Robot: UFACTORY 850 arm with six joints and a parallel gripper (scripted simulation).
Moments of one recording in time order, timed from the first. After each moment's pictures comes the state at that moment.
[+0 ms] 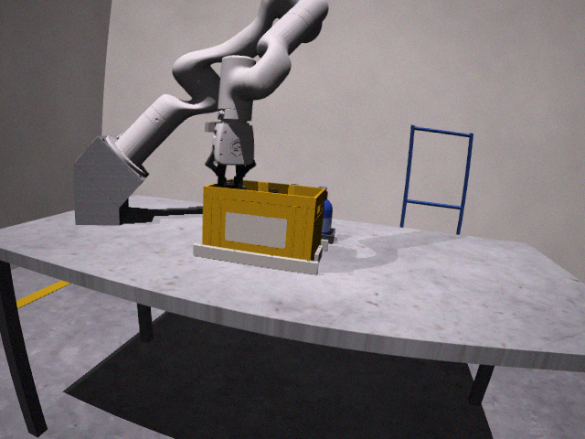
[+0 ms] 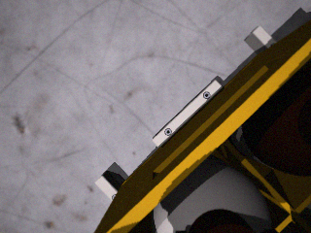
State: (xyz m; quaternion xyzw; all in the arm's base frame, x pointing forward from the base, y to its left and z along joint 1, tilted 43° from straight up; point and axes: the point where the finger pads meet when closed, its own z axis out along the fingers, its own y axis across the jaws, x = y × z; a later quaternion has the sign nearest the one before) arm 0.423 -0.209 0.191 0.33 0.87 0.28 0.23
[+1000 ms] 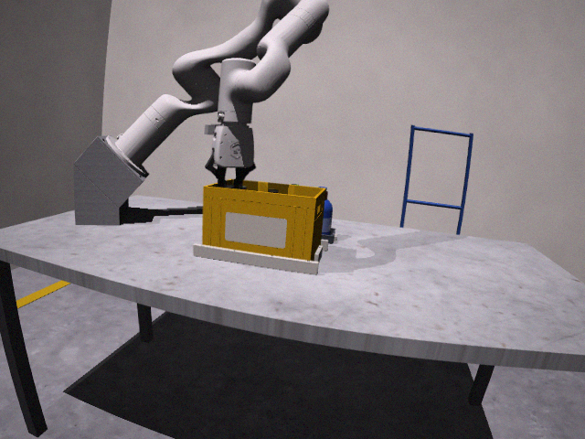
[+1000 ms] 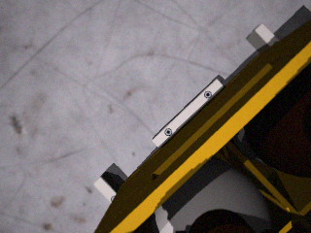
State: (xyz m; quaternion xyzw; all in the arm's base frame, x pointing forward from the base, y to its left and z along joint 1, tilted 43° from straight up) arm 0.427 -0.207 0.186 0.33 0.87 0.28 0.23
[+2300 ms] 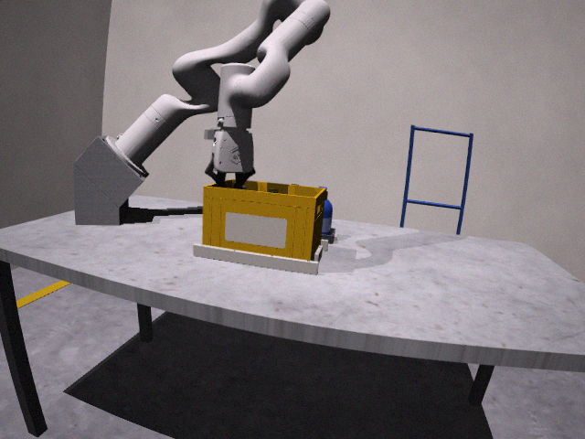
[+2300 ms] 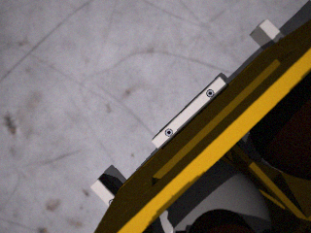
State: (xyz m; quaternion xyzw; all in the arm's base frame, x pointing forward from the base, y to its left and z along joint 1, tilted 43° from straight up) arm 0.434 -0.202 0.177 0.33 0.87 0.28 0.23
